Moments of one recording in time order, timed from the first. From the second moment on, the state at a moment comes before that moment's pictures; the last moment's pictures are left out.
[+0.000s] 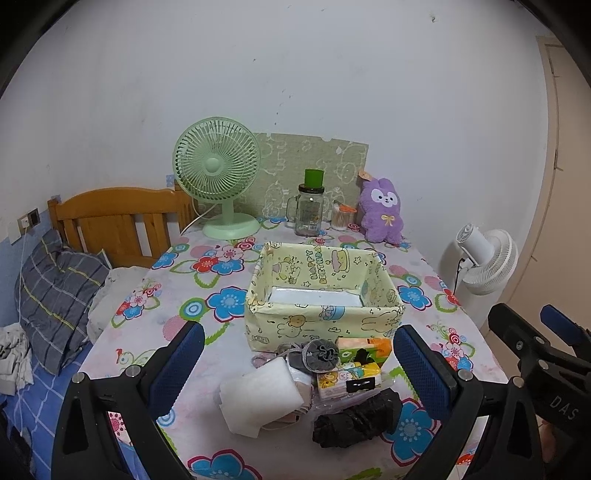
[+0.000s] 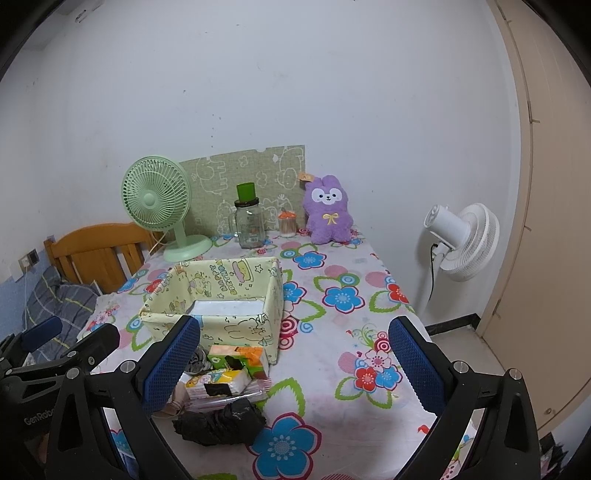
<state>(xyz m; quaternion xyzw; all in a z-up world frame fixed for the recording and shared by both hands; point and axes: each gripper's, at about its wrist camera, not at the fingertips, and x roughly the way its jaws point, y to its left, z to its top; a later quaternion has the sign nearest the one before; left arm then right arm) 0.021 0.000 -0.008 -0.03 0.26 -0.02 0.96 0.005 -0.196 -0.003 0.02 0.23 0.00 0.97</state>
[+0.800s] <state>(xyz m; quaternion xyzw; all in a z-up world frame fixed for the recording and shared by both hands) 0.021 -0.009 -0.011 -0.02 0.26 -0.01 0.97 0.008 -0.201 -0.006 0.03 0.24 -0.01 0.97</state>
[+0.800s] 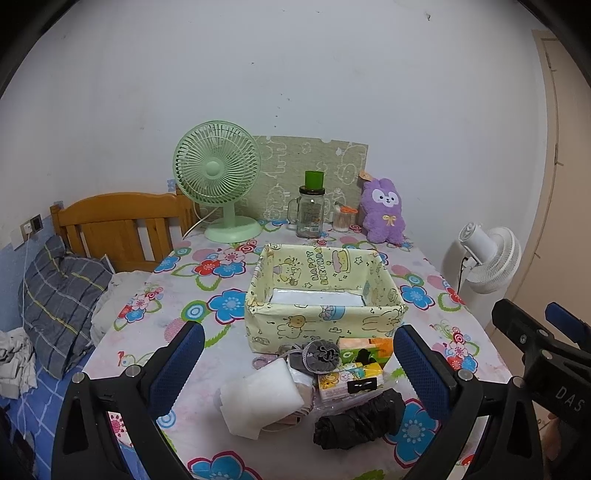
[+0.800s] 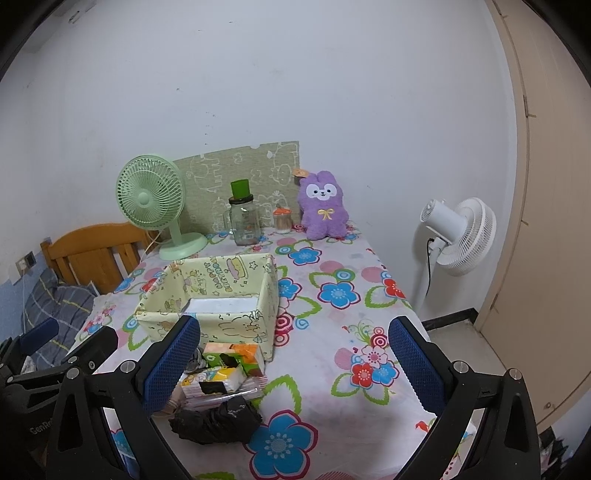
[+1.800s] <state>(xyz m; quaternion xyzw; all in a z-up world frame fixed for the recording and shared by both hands) 0.026 0.001 -0.018 -0.03 0.26 -0.02 0.96 0.015 -0.198 -0.010 0.03 0.24 -0.01 0.97</state>
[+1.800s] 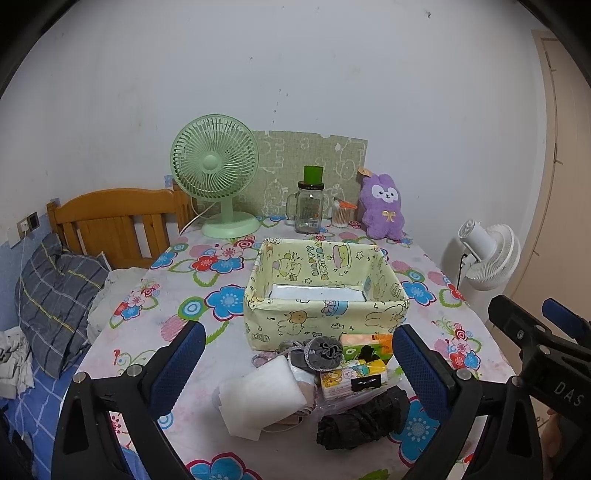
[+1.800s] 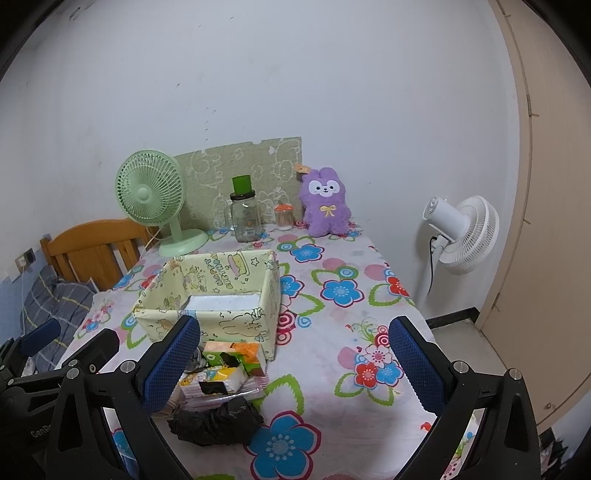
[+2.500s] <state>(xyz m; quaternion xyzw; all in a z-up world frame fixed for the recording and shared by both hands) 0.036 0.007 -0.049 -0.03 0.30 -0.04 0.95 0.026 -0.183 -0.035 0.02 0.25 0.01 0.97</state>
